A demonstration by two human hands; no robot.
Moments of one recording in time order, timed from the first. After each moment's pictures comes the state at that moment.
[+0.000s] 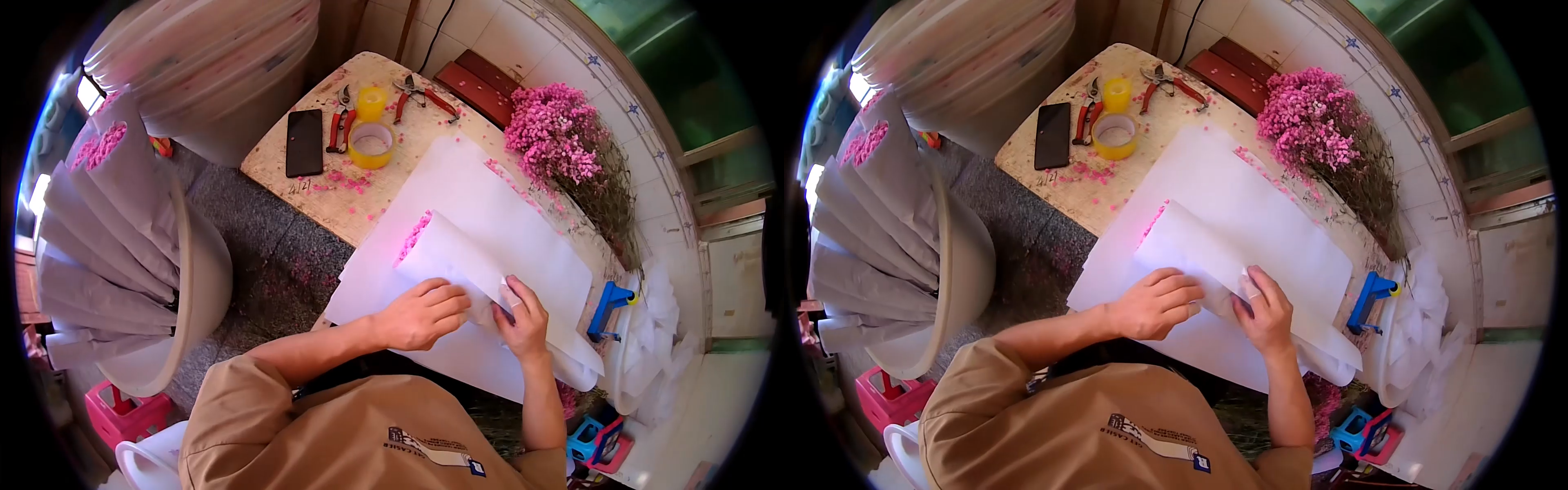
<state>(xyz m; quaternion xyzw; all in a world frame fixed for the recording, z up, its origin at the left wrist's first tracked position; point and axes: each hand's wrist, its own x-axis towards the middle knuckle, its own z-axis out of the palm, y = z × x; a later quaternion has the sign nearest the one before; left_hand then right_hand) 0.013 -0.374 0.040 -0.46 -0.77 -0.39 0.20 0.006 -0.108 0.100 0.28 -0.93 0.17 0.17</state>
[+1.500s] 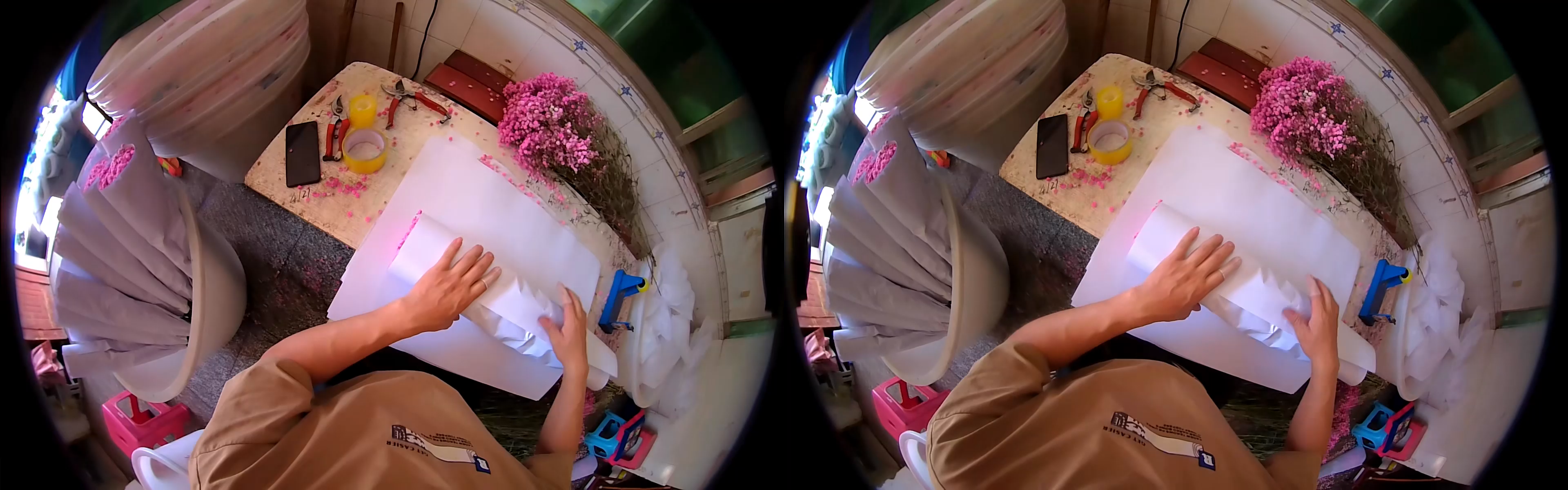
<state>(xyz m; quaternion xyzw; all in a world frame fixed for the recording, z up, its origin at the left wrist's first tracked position) -0.013 -0.333 0.079 -0.43 -0.89 -0.12 0.09 0.046 -0.001 0.113 0.08 -0.98 0.18 0.03</state>
